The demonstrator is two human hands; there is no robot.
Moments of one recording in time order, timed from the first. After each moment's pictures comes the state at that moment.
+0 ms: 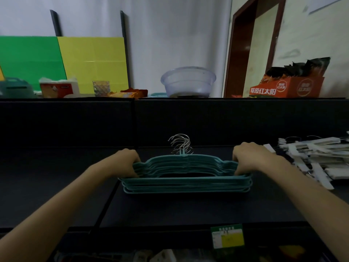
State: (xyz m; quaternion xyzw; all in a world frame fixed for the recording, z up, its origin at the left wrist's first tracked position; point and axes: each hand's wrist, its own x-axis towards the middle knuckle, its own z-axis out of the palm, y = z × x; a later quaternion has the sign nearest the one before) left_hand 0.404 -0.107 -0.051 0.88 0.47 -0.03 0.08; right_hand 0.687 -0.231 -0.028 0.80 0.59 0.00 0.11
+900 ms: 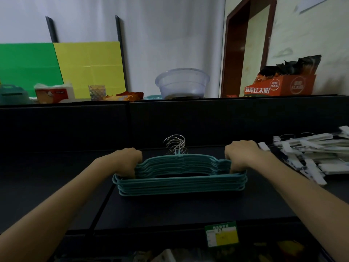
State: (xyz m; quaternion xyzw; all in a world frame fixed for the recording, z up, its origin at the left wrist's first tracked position) left_hand 0.424 -0.104 -0.043 0.89 0.44 -0.11 -0.04; right_hand 0.687 -0.229 -0.026 0.78 0.61 0.03 0.15
